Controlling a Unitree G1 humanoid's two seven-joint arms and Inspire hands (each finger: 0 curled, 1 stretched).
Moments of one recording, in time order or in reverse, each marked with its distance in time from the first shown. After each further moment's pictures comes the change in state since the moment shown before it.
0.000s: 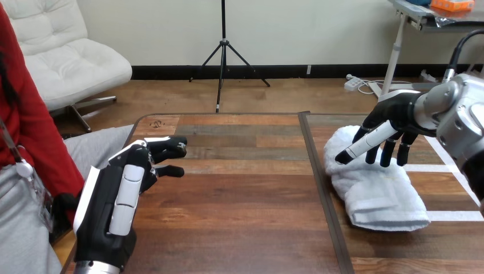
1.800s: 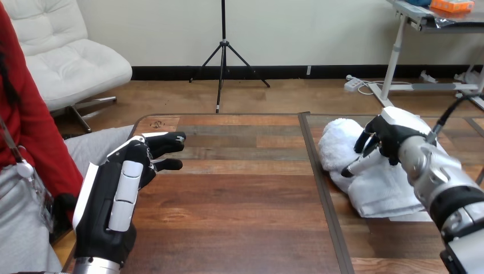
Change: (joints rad) left arm -0.018 0.000 0.000 -0.001 -0.001 -0.001 0.010; right arm 0.012 0.202 -0.027 0.601 0.038 -0.305 -0.807
